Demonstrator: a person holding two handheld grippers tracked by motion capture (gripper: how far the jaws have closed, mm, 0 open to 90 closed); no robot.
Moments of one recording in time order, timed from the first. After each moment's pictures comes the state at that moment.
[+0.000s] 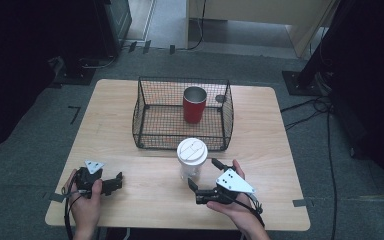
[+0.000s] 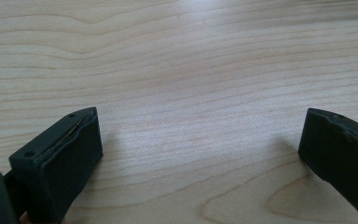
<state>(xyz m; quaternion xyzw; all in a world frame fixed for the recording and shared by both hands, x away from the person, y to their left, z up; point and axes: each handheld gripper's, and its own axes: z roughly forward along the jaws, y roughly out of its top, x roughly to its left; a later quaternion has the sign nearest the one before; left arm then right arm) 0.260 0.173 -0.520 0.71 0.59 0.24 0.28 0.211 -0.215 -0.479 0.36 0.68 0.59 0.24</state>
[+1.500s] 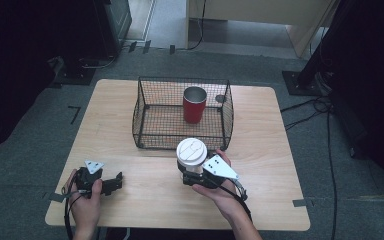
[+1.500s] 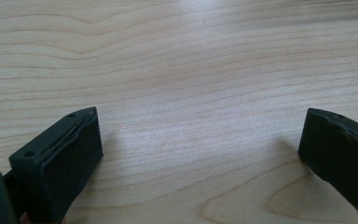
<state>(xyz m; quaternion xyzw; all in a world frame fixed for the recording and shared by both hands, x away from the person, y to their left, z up) 0.260 0.173 -0.520 0.71 0.59 0.24 0.28 0.245 -0.182 -0.474 0.38 0.66 0.59 0.27</state>
